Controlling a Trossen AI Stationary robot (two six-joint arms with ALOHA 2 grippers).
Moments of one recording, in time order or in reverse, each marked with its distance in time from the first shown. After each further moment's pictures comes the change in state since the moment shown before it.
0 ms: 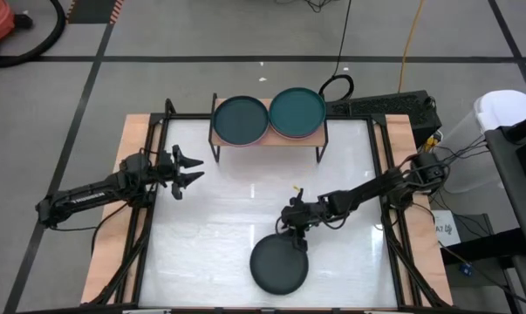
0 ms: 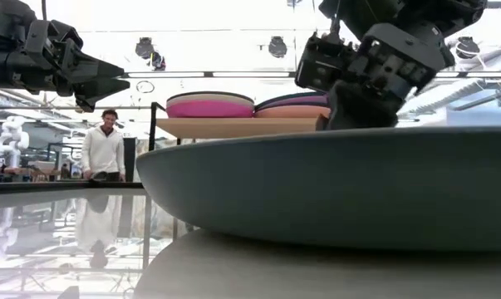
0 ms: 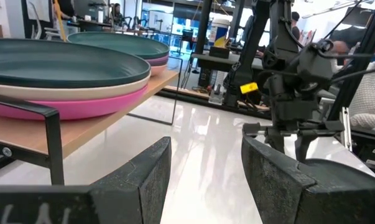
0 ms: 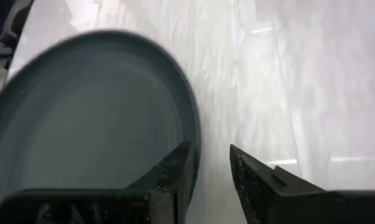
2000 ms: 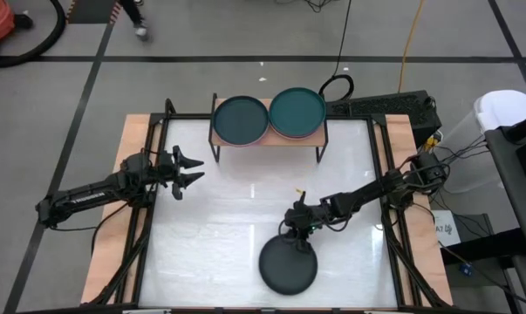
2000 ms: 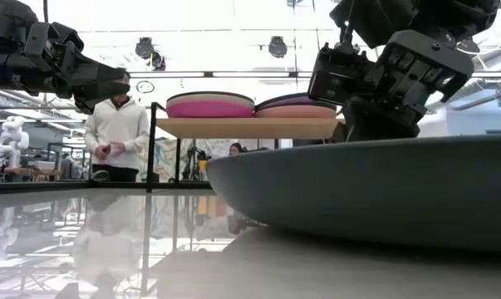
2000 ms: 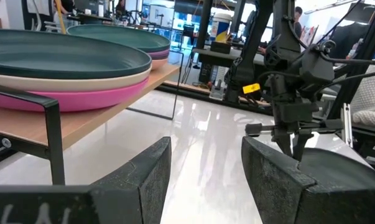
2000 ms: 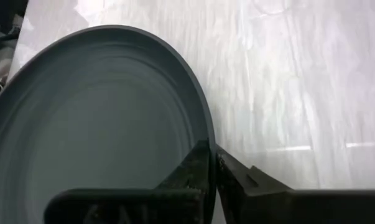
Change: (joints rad) left arm 0.000 0.000 0.000 -0.022 -0.001 -0.004; right arm 0.023 0.003 -0.043 0.016 -0.029 0.055
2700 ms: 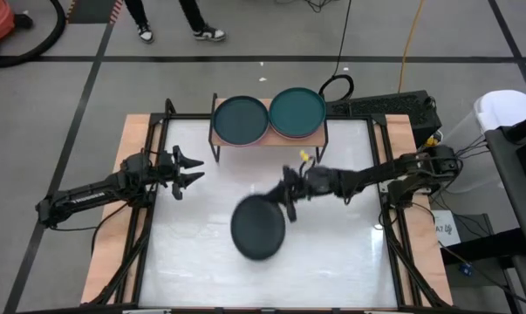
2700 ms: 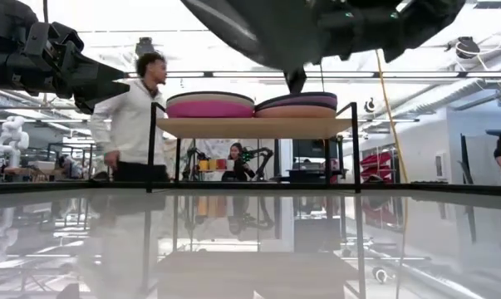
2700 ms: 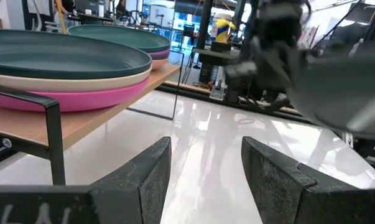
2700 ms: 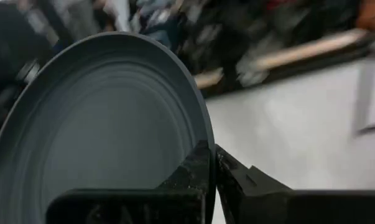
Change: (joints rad) left arm 0.000 0.000 0.000 0.001 -0.002 0.000; right arm -0.227 -0.152 0.000 0.490 0.018 -0.108
